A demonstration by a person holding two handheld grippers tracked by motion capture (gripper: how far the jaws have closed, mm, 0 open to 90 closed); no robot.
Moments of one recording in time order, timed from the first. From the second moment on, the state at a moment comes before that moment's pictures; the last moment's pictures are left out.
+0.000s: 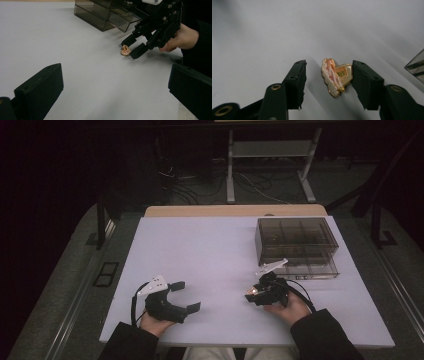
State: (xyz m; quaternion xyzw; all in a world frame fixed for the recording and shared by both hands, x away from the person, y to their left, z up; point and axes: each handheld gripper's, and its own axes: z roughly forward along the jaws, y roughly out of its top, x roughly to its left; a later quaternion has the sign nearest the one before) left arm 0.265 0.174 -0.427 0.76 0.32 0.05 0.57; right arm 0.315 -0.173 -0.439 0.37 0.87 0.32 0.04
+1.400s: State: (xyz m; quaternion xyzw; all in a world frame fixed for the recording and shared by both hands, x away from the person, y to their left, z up) left arm 0.266 0.173 -0.427 0.76 0.32 0.05 0.57; right arm 0.314 -0.181 -0.422 0.35 0.86 0.36 -0.02
